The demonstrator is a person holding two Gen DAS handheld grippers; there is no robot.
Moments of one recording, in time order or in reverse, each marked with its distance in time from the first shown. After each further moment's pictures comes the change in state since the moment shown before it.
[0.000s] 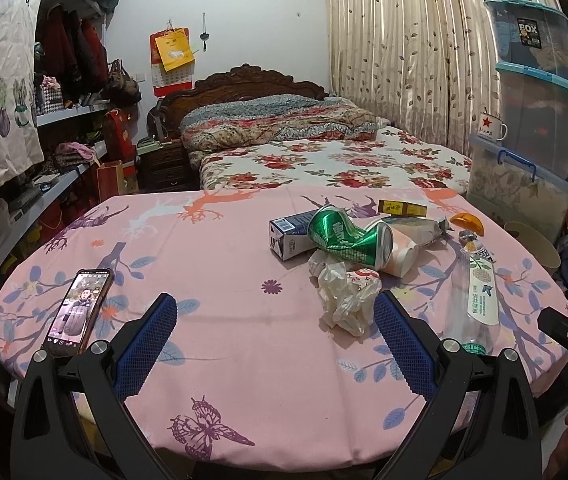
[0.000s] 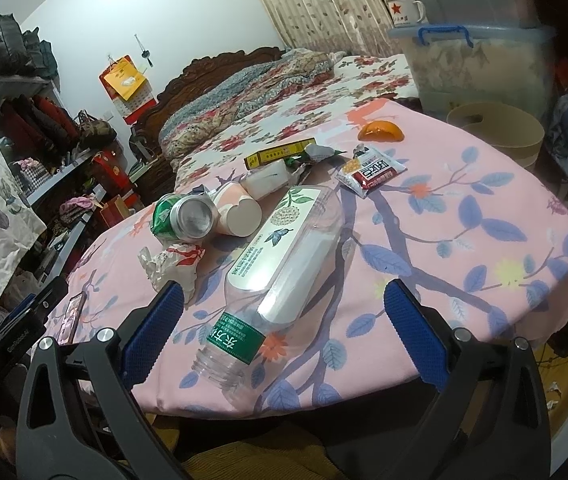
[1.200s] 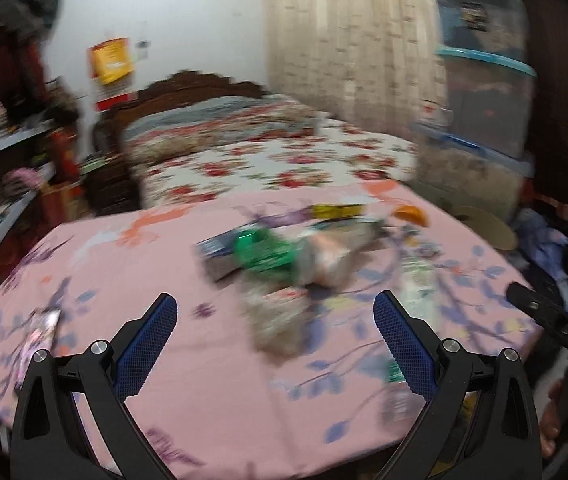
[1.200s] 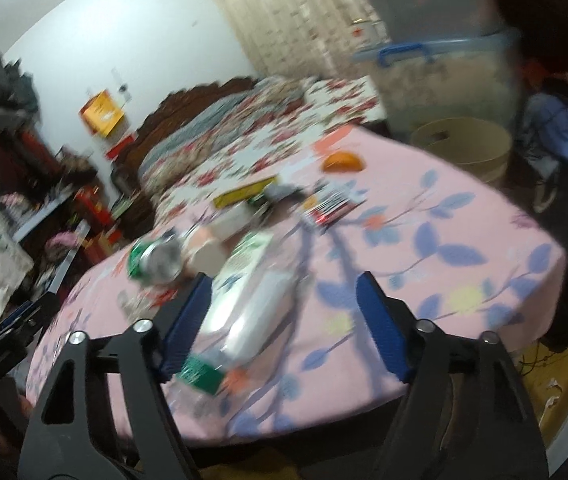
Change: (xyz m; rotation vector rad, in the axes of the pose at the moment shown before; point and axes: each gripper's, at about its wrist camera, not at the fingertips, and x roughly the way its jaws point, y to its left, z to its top) left arm 0.004 -0.054 0.032 0.135 0.016 -0.231; right arm -0.019 -0.042 0.020 0.089 -0.123 -0.070
